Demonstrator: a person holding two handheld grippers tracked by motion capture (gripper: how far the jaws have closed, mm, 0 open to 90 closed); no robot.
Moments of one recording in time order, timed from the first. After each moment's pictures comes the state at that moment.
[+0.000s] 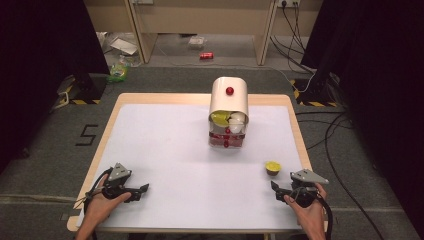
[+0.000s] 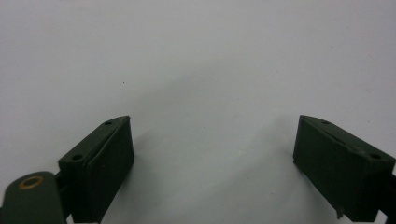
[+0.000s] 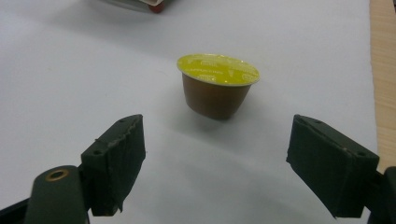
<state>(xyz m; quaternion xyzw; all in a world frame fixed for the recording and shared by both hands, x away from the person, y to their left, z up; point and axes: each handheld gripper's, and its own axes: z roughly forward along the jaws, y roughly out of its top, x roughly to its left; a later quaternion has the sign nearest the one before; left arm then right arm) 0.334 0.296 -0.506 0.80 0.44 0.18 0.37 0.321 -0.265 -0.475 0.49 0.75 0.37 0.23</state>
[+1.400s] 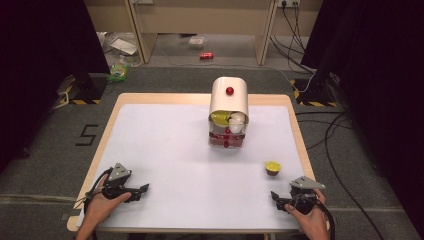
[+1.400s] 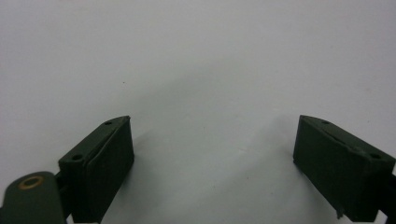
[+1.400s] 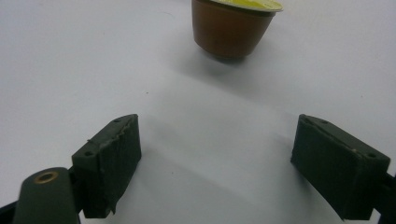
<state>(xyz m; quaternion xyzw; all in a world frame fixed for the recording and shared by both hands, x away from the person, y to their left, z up) 0.334 0.296 -0.506 0.80 0.44 0.18 0.37 0.311 -0.270 -0.495 0.48 0.79 0.33 0.21</state>
